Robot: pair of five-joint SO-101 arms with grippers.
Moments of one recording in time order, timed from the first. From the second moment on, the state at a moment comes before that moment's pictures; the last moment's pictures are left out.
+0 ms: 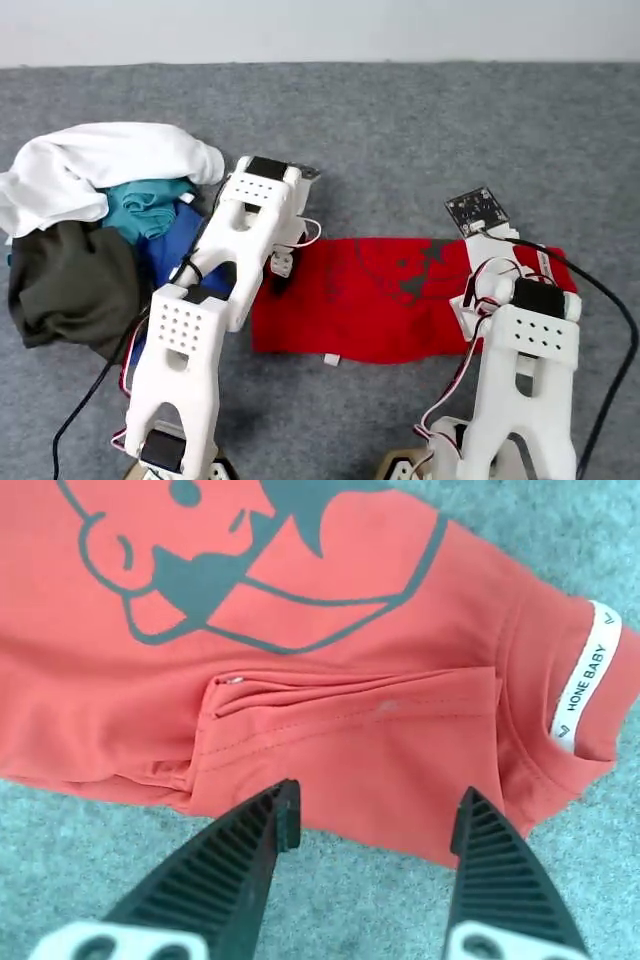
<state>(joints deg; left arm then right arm) 12.8 53.1 -31.2 99.8 2.9 12.5 -37.4 49.8 66.3 34.7</state>
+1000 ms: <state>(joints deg) 13.1 30.8 -22.4 99.4 -0.1 26.6 -37.4 44.5 65.9 34.7</state>
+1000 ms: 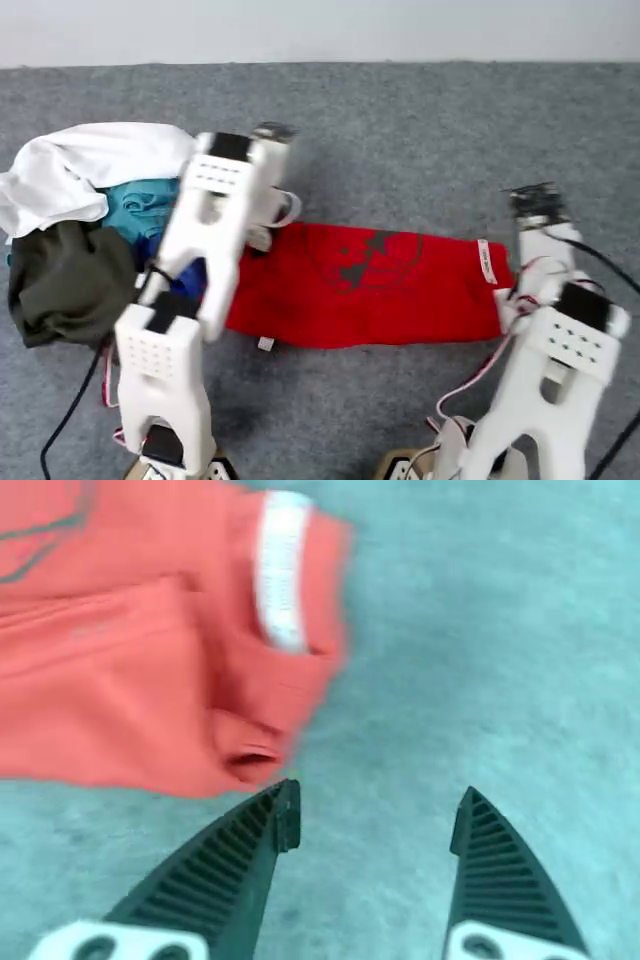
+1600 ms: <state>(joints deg) 29.4 36.0 -45.9 99.7 2.3 46.2 -37.5 50.5 65.1 34.7</state>
